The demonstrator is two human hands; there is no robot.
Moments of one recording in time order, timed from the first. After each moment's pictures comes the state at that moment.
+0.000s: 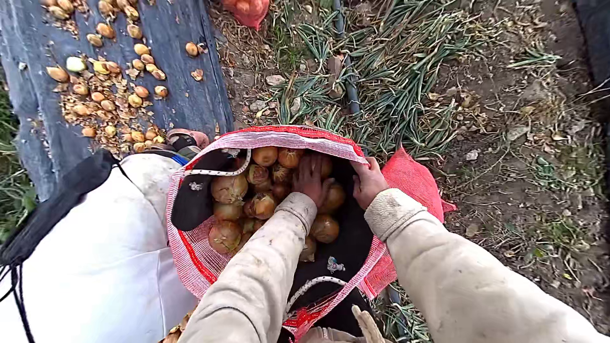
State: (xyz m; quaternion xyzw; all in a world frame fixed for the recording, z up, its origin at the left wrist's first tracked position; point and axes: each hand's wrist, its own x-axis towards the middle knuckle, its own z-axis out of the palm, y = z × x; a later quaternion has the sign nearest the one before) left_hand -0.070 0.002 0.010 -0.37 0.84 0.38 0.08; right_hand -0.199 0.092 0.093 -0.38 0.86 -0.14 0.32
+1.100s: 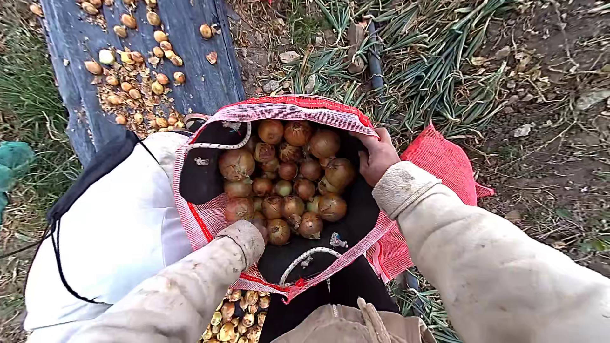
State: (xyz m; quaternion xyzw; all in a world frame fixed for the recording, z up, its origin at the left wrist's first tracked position) left_hand 0.044 0.008 0.145 -0.29 0.61 0.32 0.66; right_hand -0.197 0.103 0.081 -0.41 0.83 -0.21 0.31
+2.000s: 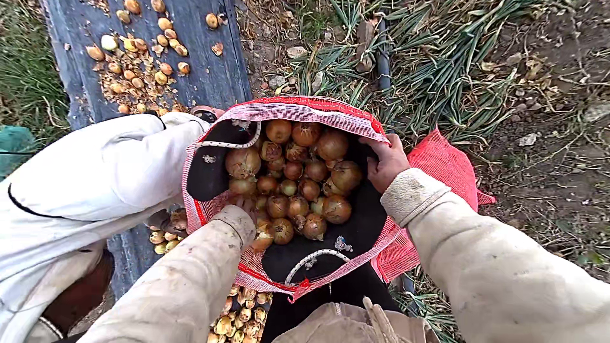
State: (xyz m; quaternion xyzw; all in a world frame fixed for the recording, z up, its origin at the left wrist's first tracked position) left_hand 0.143 -0.026 0.046 -0.34 0.74 0.20 0.55; right_hand -0.195 0.100 0.082 -0.41 0.84 -0.19 0.31
